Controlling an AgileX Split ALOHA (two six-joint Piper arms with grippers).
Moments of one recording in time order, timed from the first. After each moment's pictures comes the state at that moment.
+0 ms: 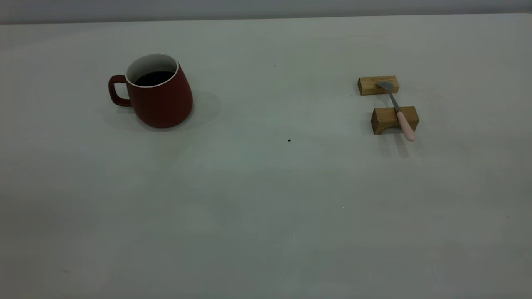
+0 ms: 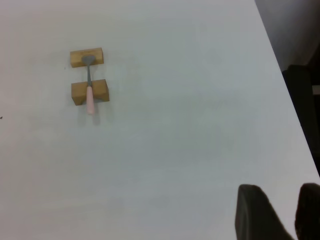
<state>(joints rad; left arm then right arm) -0.03 -0.02 -0.49 -0.06 1.14 0.10 0.00 0.03 -0.47 -0.08 1.14 0.08</state>
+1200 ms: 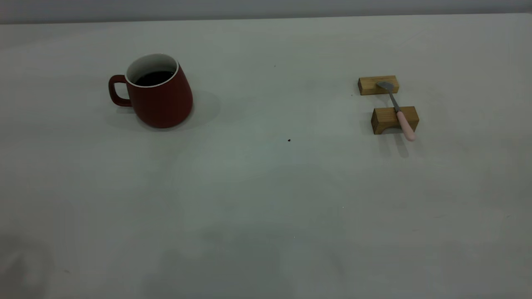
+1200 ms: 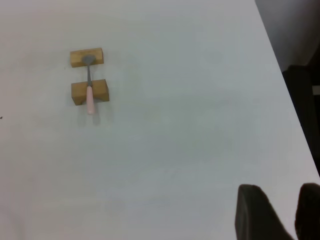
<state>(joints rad) -0.03 0.92 -0.69 0.01 0.83 -0.03 0.00 0.03 -0.47 -0.08 1.14 0.08</state>
